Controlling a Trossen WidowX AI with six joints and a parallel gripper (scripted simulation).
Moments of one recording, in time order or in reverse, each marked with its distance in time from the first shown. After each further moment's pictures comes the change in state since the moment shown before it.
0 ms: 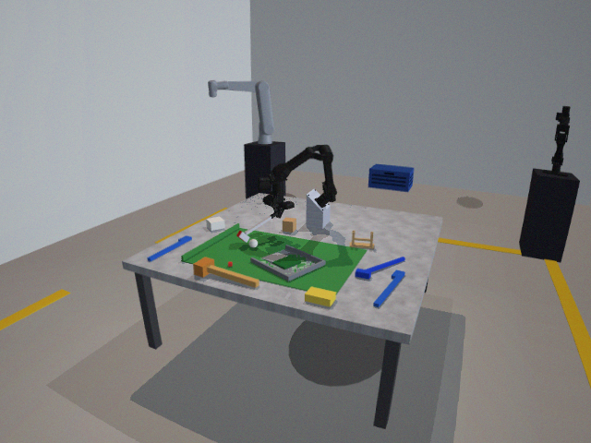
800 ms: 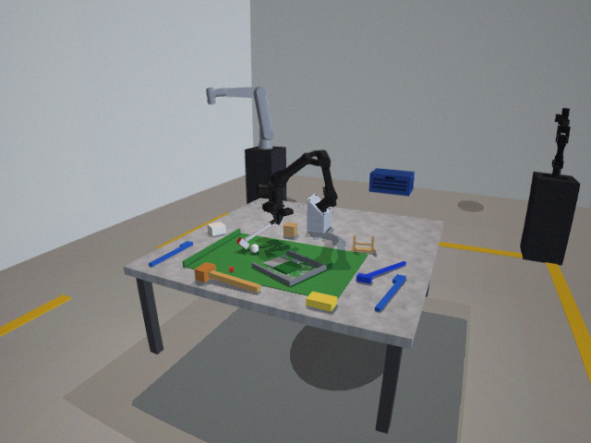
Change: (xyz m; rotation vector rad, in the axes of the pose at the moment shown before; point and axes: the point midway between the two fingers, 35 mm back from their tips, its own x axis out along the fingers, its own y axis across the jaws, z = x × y) arm 0.012 -0.013 -0.001 0.004 0.004 0.004
